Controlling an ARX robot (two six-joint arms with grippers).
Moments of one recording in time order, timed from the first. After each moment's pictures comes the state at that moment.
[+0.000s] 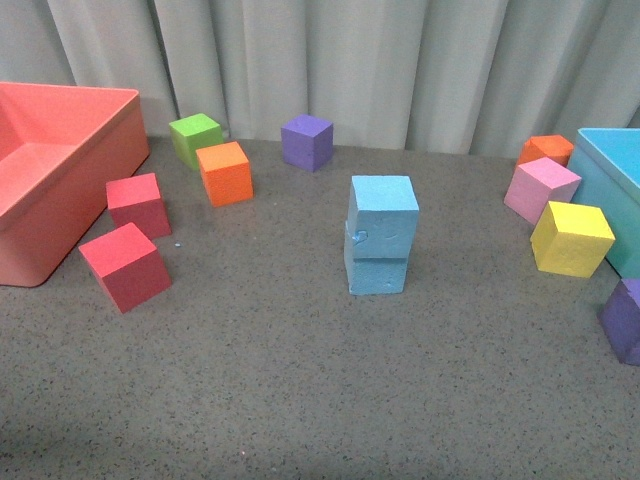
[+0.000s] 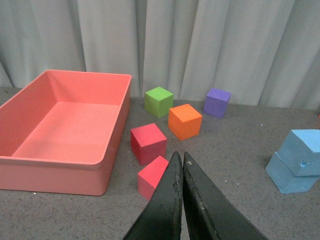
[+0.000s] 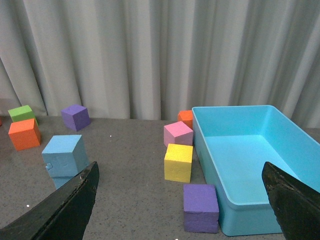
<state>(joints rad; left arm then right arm) -0.04 0.91 0.04 0.85 -0.02 -0.01 0.00 0.00 0.00 0.00 0.00 0.00</state>
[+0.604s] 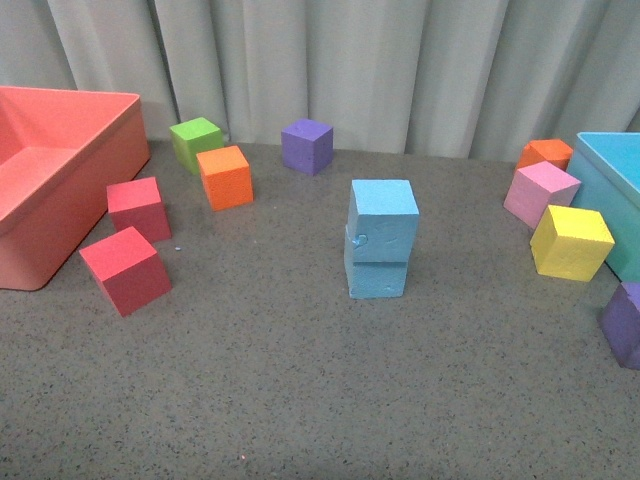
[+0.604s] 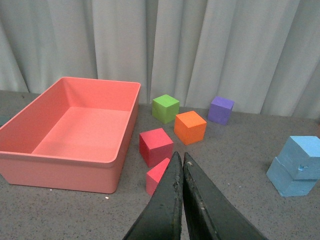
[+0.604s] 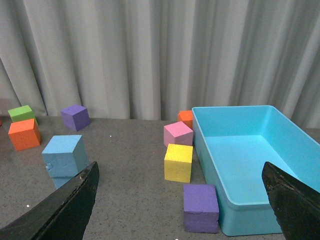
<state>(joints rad) 0.00 0.46 0.02 0.46 0.00 -0.01 0.00 0.00 0.00 0.00 0.00 0.00</state>
